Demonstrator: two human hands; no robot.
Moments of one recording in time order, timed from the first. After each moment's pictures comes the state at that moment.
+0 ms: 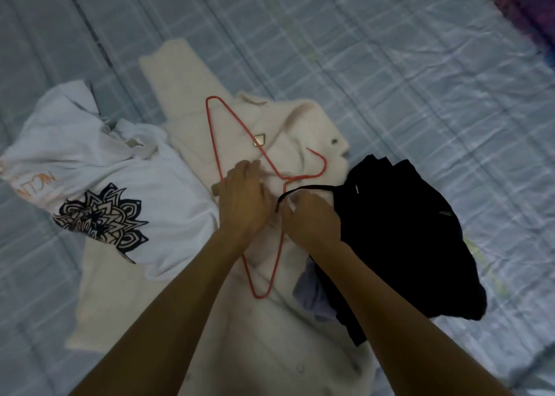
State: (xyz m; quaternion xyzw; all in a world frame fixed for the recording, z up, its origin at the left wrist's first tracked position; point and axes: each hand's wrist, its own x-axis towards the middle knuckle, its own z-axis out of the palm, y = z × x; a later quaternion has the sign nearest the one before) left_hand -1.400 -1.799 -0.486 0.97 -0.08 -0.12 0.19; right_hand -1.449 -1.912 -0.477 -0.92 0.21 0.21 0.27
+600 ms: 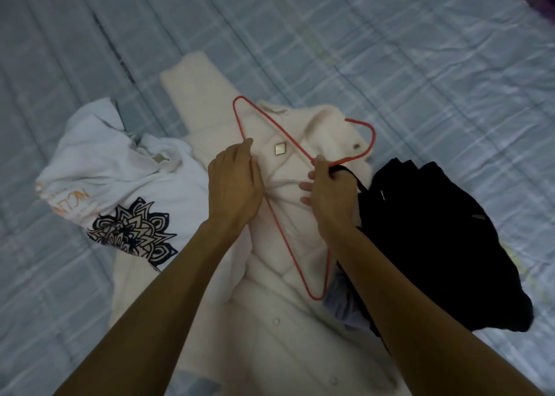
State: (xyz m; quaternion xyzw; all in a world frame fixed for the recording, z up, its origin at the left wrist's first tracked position) left_hand -1.354 -1.756 -0.463 0.97 -0.11 -0.02 0.23; right_hand -1.395 -1.890 -0.465 -0.59 0.50 -0.03 0.64
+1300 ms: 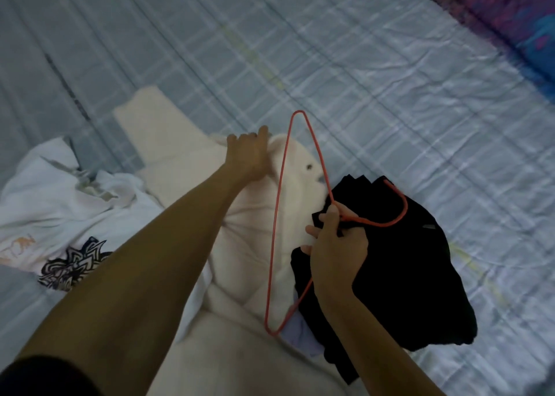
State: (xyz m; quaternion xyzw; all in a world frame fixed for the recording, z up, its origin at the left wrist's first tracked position) left_hand -1.254 -1.881 -0.509 0.95 -0.24 -0.20 0.00; right_hand -1.458 -1.942 -0.443 -0.56 0.57 -0.14 0.59
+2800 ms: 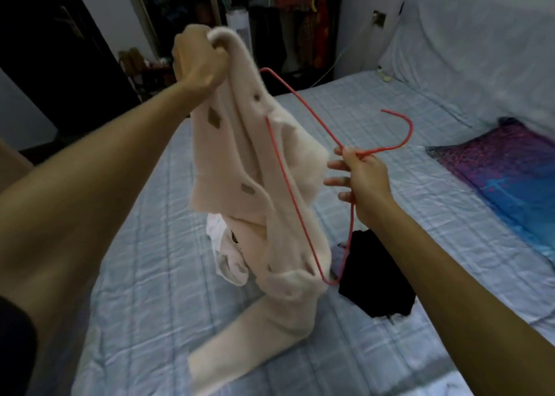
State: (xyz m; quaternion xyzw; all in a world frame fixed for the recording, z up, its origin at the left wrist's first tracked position) left_hand -1.552 -1.590 0.110 0.91 0.05 0.29 0.28; right_hand -1.673 -1.829 -0.014 -0.62 0.15 0.00 0.77
